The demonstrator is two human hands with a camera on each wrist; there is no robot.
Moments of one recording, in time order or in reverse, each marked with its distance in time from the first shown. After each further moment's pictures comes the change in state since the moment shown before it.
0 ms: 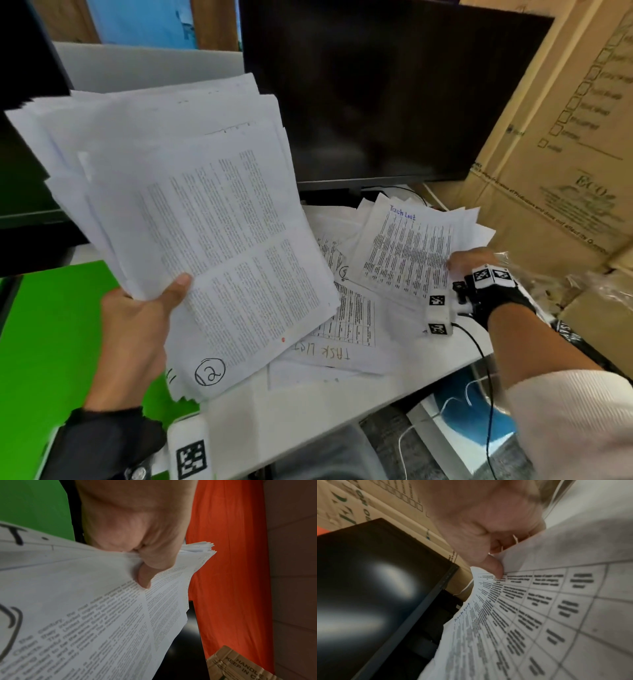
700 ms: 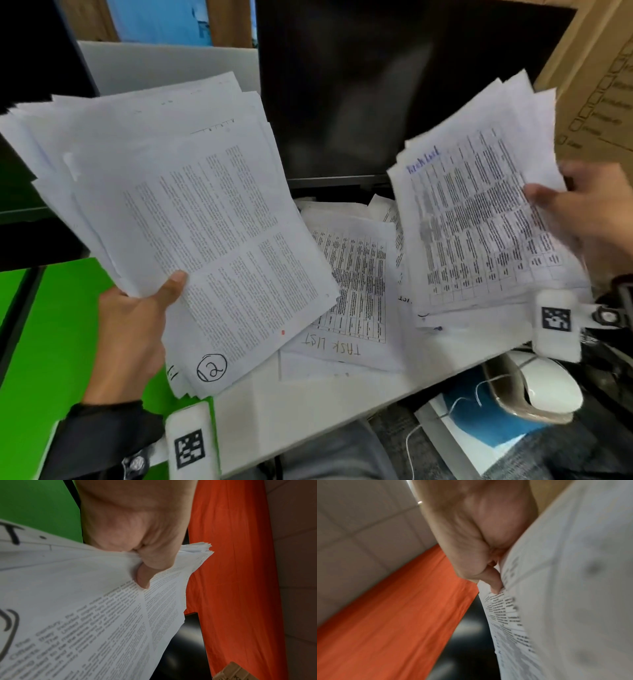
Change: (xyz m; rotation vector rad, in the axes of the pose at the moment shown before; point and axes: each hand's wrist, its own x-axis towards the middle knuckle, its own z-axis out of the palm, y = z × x) left_hand -0.001 0.007 -0.016 -0.038 0.049 -0.042; right_hand -0.066 -0.037 -0.116 0.334 0.086 -0.546
